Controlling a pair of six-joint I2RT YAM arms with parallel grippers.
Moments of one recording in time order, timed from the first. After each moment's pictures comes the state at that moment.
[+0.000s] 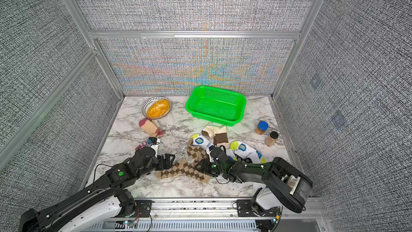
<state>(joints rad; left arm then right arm) -0.83 0.77 0.50 -0.47 -0.13 -0.71 0.83 1.42 0.40 0.29 -0.35 1.08</state>
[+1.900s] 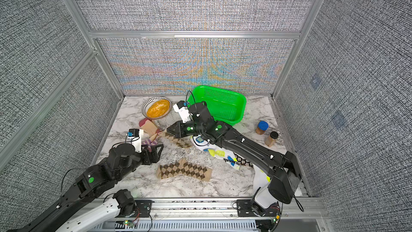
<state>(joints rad) -0.83 0.60 0.81 -0.75 -0.29 -0.62 0.87 1.56 1.45 -0.28 -0.47 0.63</state>
